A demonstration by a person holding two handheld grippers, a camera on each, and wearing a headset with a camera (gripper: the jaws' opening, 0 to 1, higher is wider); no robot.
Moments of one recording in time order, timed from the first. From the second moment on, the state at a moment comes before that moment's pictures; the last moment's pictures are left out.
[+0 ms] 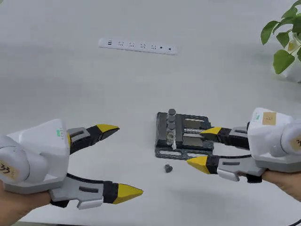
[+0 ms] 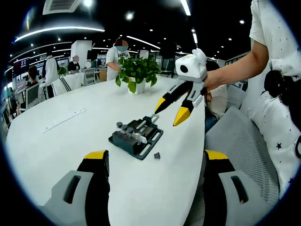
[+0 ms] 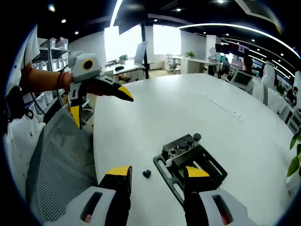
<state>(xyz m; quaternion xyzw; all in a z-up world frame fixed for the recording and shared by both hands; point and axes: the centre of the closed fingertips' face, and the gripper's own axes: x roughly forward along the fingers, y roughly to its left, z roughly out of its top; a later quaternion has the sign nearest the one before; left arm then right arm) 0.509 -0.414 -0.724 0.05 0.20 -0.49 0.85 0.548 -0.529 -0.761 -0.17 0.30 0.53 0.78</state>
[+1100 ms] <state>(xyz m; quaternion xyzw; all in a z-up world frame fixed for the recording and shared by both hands) 0.502 -0.415 -0.732 0.05 0.21 -0.49 0.84 0.535 -0.492 -0.850 -0.14 0.37 0.39 0.83</state>
